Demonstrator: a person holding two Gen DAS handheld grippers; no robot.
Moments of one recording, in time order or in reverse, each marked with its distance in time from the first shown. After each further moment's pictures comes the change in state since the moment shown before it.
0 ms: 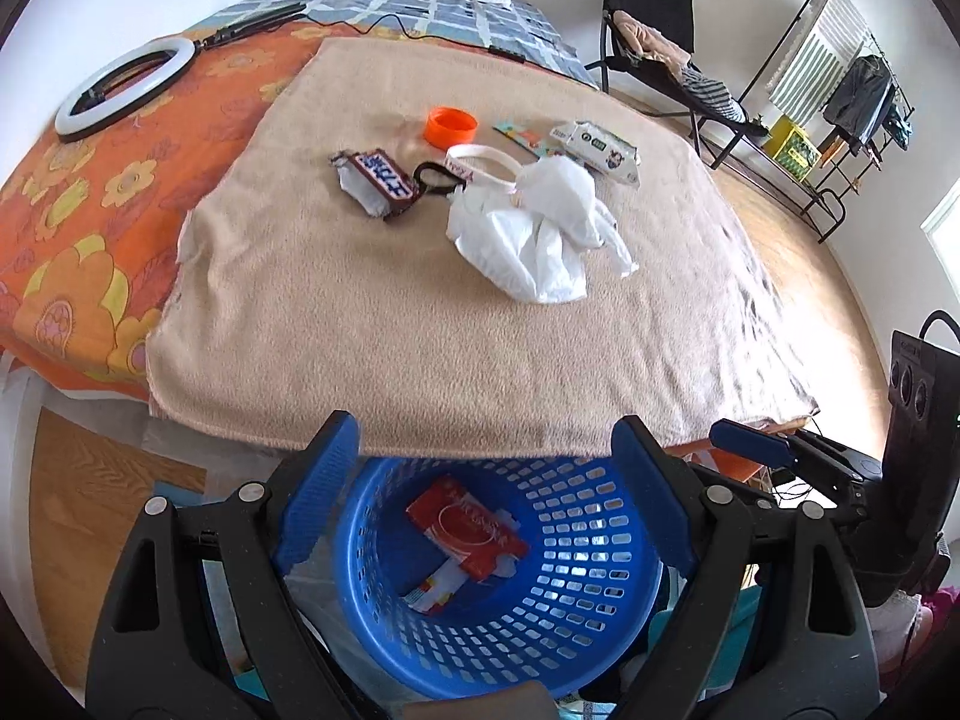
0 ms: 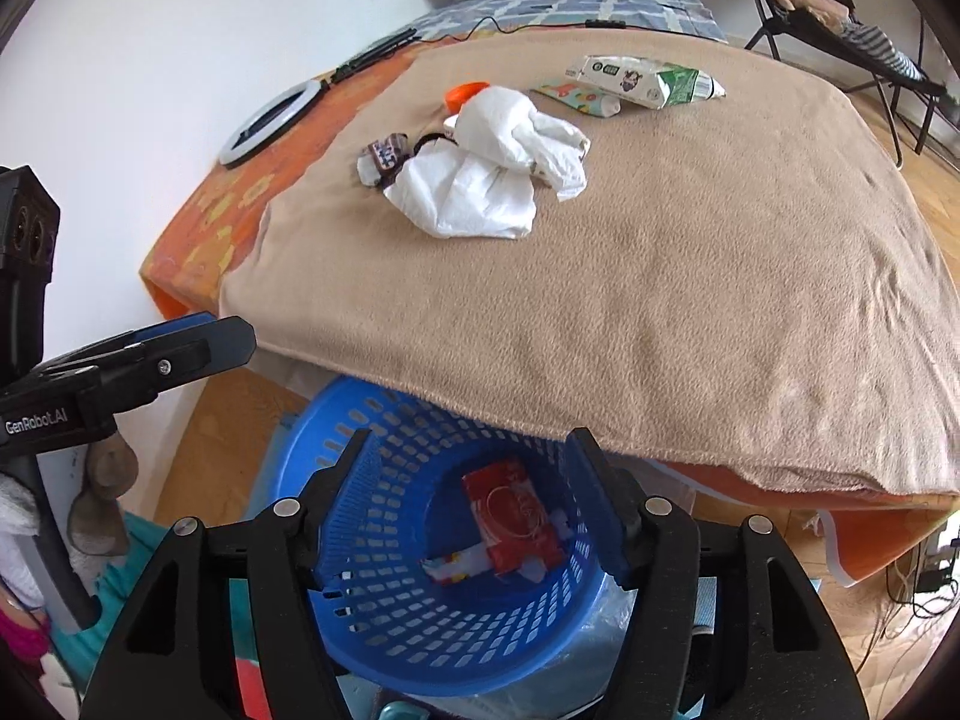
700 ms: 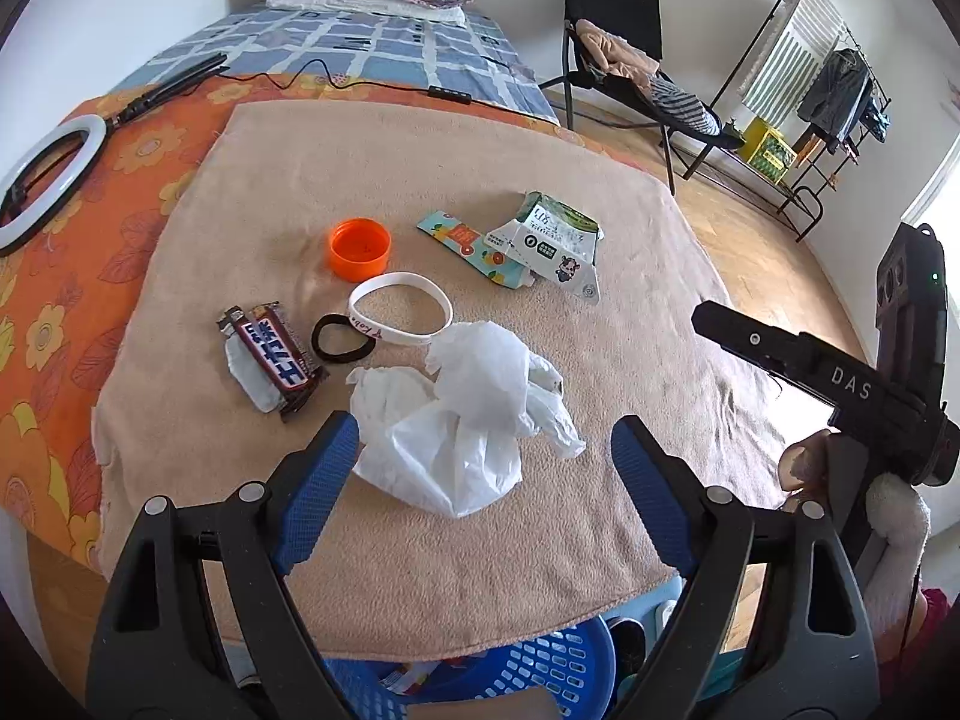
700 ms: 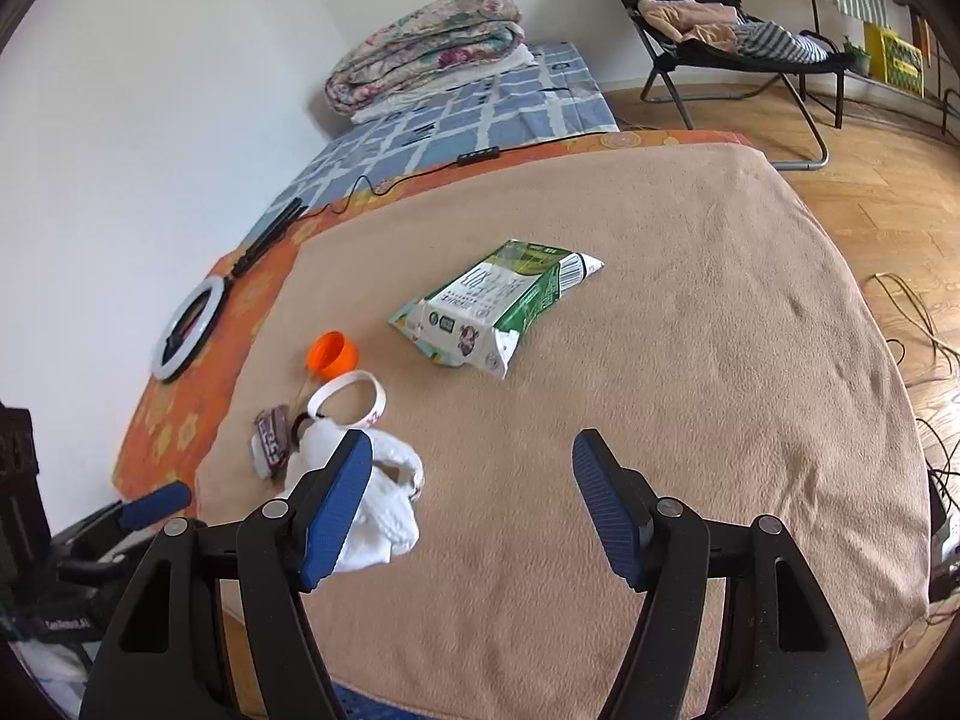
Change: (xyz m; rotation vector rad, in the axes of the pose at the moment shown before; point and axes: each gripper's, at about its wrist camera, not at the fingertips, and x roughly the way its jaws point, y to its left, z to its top) left arm 0.055 -0.040 0.114 0.047 -0.001 -0.067; right arm -0.017 -0.108 0.142 0.255 -0.218 -0.055
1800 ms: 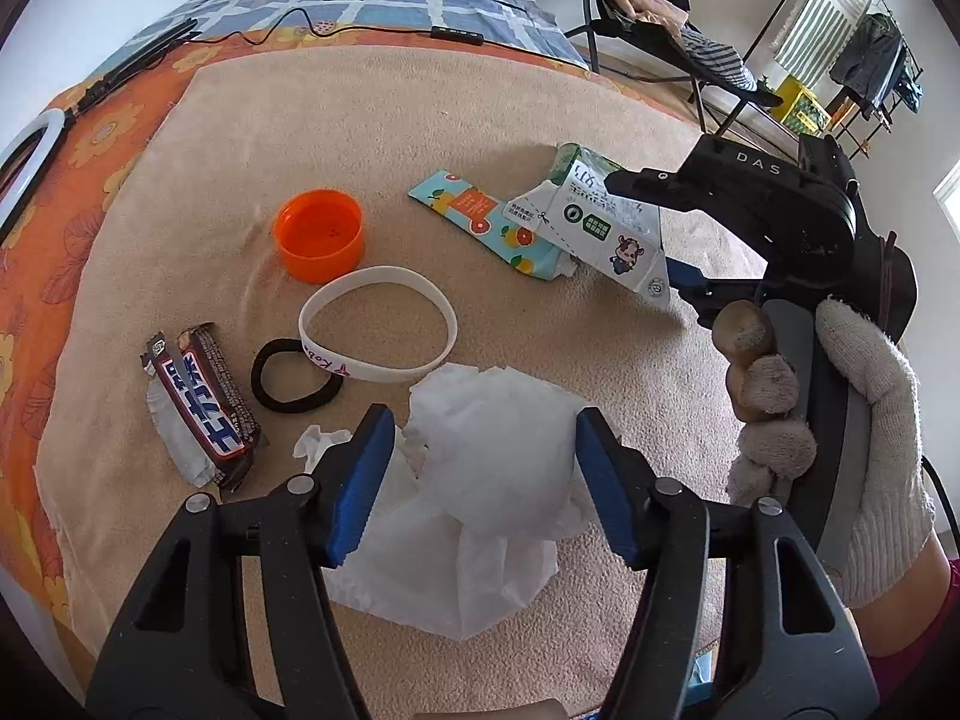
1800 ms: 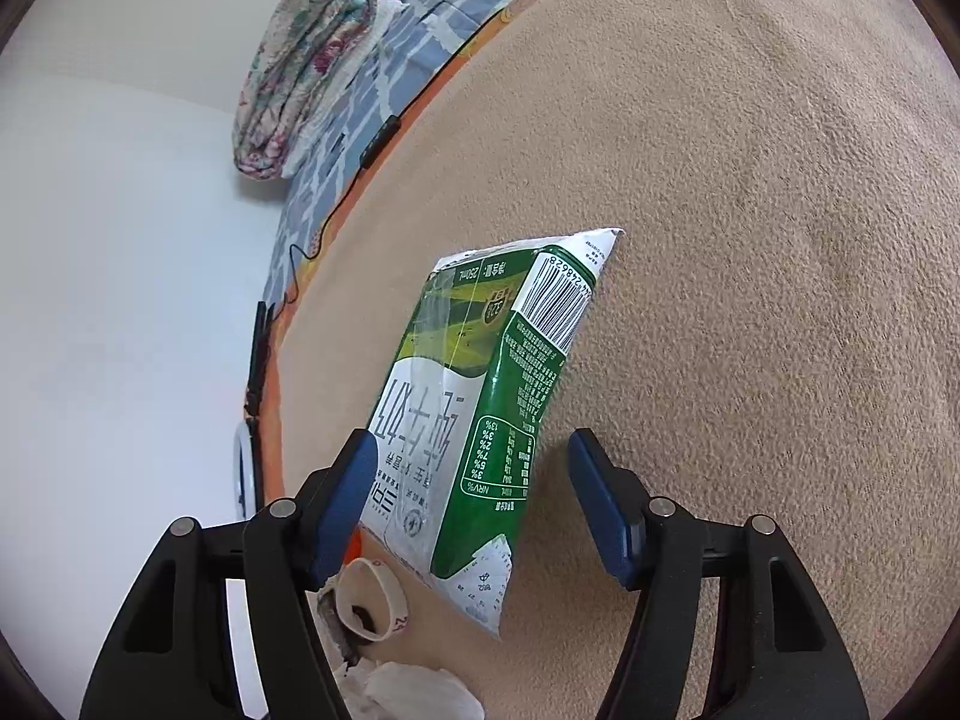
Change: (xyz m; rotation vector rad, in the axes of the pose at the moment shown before) left arm 0.085 -0.003 0.022 0.025 0.100 0.075; right arm 0.149 -0.073 0.053 0.530 0.117 0.238
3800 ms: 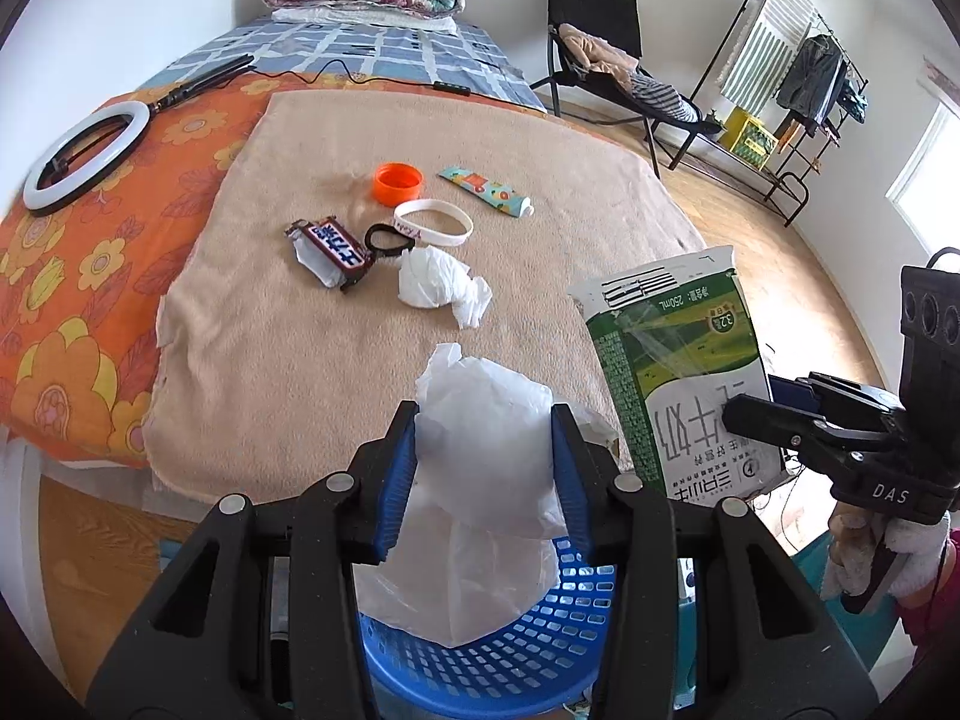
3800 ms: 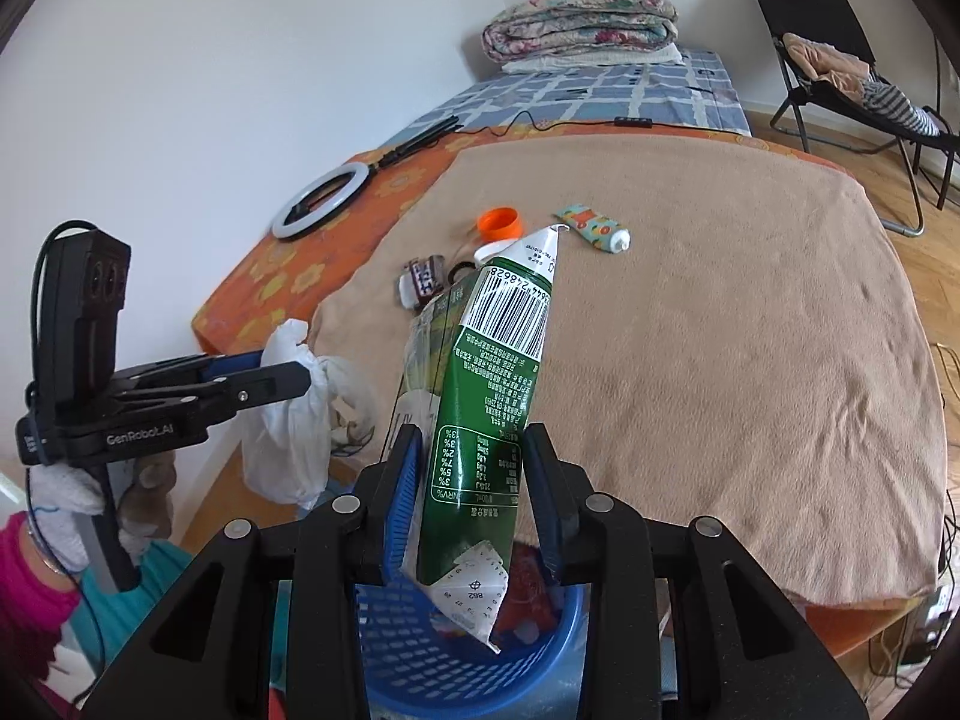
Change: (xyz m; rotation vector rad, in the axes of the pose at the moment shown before) left arm -0.139 0.030 -0.139 0.031 -0.140 -0.070; right arm -0.169 0.067 -0.238 -0.831 0.060 -0.104
